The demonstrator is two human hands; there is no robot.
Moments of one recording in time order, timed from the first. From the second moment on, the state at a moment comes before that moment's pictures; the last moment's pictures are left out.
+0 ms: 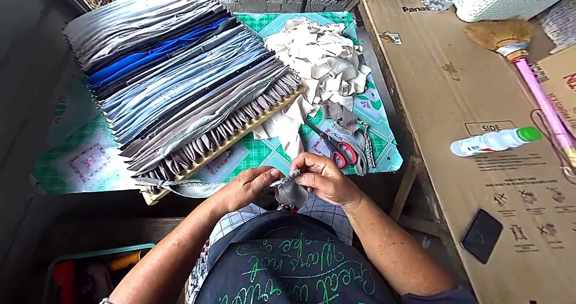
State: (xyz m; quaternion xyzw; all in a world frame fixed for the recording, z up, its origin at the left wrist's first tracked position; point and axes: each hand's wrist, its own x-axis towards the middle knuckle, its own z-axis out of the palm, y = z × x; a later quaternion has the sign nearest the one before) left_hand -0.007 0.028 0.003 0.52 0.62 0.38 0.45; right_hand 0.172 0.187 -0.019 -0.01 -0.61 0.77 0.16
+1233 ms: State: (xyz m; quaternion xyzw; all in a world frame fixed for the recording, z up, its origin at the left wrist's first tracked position) left_hand -0.014 0.047 0.041 0.50 0.62 0.30 0.53; right_hand 0.184 0.185 -0.004 -0.07 -0.79 0.58 0.18
